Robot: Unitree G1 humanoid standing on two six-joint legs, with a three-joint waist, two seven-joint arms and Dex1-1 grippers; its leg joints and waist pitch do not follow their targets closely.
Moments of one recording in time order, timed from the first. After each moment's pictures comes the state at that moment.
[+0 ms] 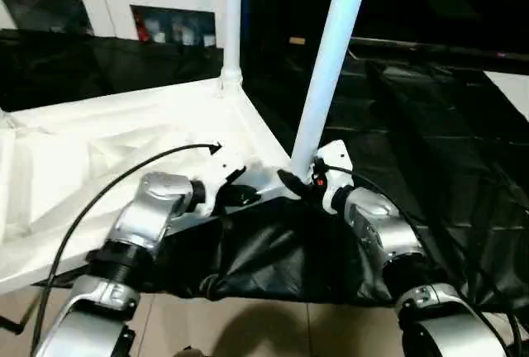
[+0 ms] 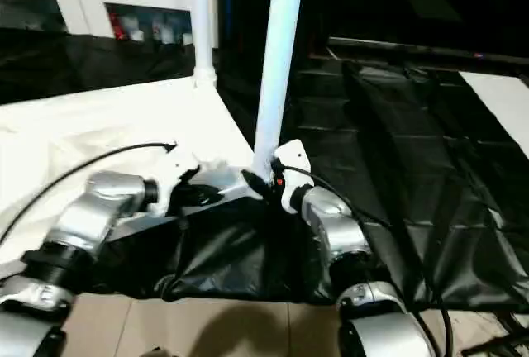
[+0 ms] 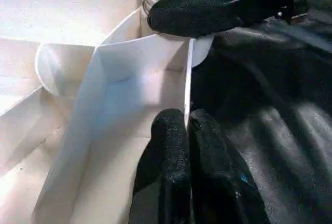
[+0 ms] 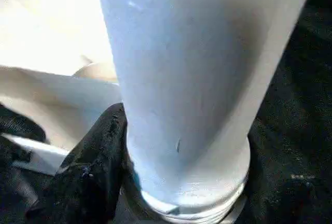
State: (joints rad) left arm -0.56 0.27 -0.18 0.49 0.07 0.34 -0.98; right arm -0.58 -0.06 0.03 0.80 0.04 0.00 0.56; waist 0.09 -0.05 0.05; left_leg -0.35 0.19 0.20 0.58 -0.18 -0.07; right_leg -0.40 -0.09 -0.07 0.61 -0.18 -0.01
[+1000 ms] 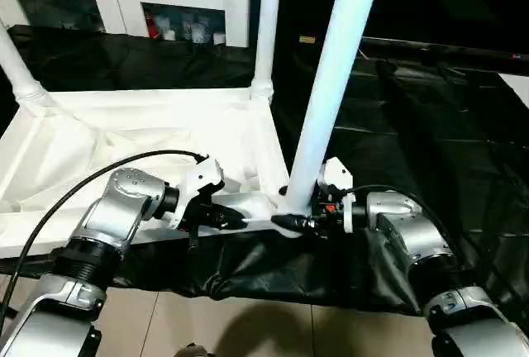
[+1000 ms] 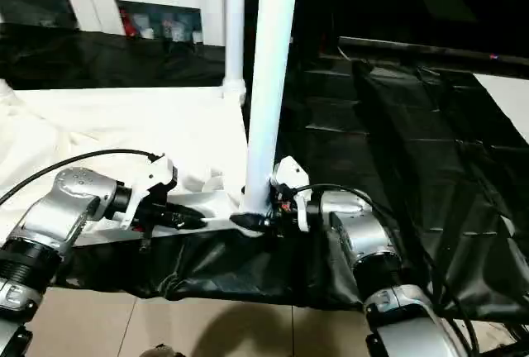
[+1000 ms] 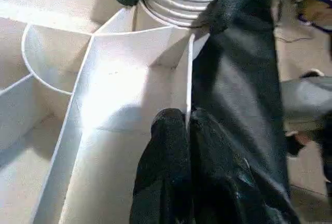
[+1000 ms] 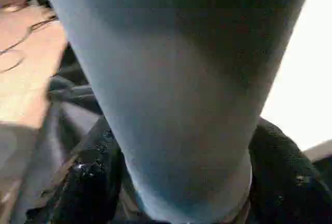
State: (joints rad) left arm -0.56 0.45 -0.24 0.48 -0.03 0.31 -1.42; right arm -0.54 -0.26 0.19 0.67 0.10 0.02 1.28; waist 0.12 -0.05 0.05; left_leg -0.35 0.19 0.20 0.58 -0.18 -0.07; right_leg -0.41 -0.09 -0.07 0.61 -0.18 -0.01
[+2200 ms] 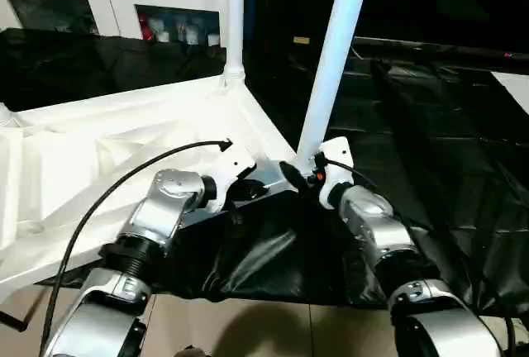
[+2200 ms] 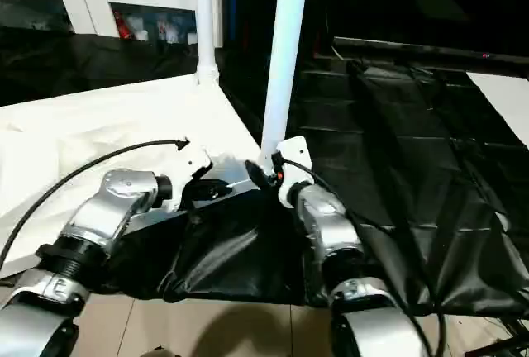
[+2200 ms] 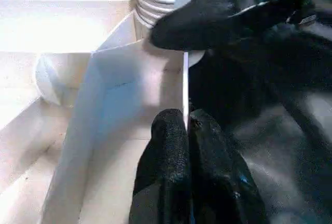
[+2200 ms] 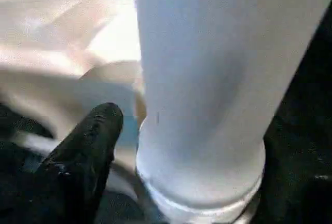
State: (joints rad) left arm -0.60 0.28 -0.20 0.54 0.08 0.25 -1.01; right arm -0.59 -0.09 0.03 0.84 0.06 -0.06 0.66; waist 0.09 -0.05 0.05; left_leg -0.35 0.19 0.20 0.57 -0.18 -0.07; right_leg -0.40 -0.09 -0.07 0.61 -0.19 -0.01
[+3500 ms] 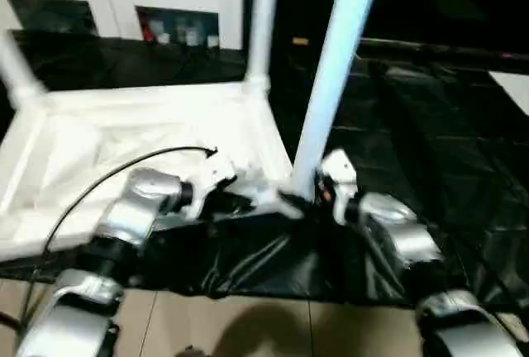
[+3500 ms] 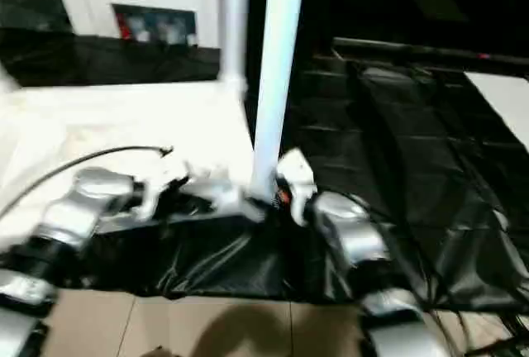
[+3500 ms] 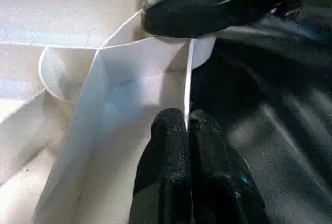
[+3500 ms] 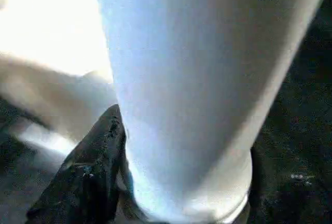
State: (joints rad) left arm -0.59 0.28 -0.19 0.56 0.07 0.25 -0.99; right arm -0.57 -0.05 0.03 0.80 0.04 -0.01 0.52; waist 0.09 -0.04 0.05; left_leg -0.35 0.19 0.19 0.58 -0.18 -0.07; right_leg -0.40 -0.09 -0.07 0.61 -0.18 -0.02
